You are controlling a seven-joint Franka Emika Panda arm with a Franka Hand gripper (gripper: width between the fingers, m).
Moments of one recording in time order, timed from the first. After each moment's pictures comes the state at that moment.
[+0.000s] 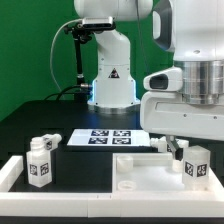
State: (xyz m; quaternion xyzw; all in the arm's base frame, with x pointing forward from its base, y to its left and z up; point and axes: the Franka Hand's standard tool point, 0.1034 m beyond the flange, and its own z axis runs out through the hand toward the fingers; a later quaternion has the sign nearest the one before) arm 0.640 0.120 0.071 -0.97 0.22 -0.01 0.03
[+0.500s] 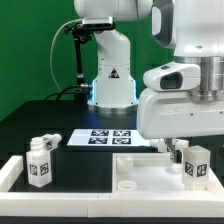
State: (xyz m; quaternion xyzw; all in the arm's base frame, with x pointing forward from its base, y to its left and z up) arm 0.644 0.116 0.076 -1.00 -0.09 -0.02 0.01
